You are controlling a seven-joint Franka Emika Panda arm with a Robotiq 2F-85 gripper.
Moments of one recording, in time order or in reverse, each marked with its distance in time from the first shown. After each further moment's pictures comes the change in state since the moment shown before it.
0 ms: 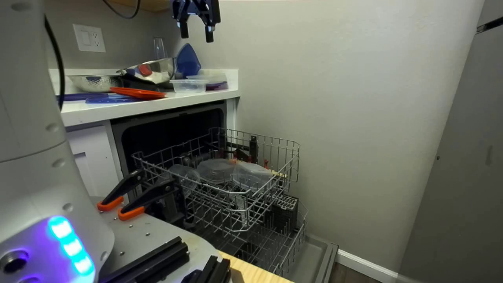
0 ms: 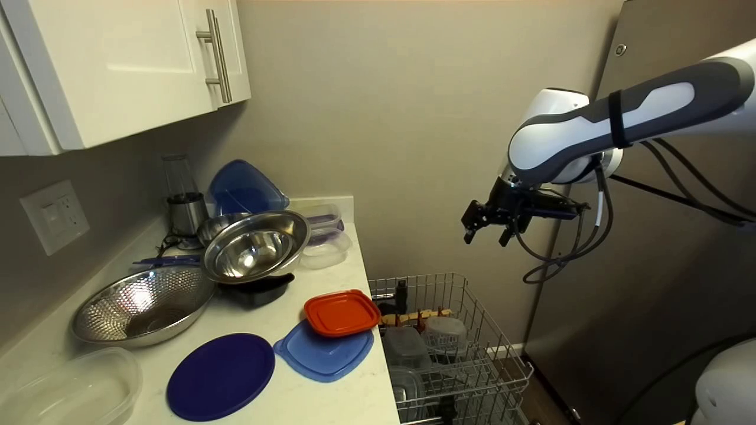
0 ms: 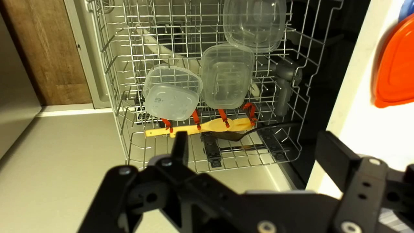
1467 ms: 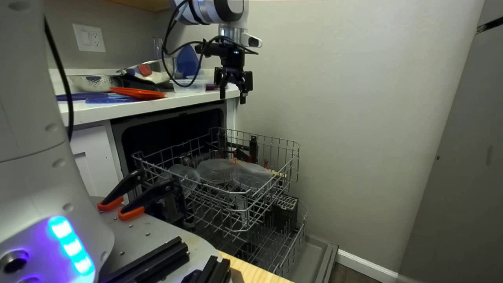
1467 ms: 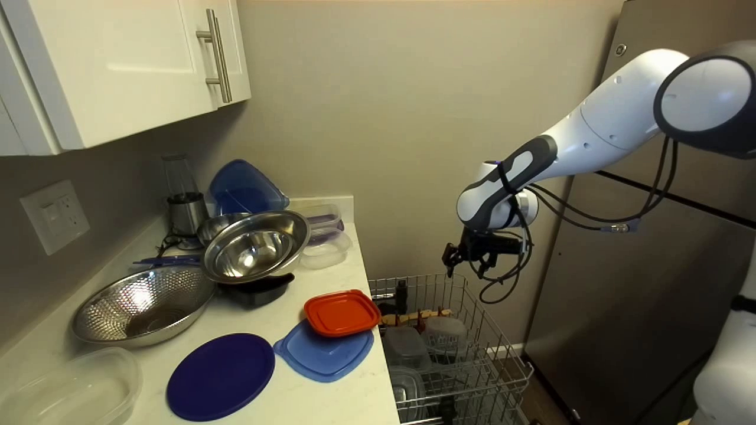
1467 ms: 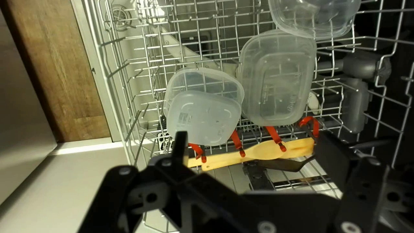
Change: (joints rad) arm -0.021 0.692 -0.068 0.317 -0.082 0.205 0.028
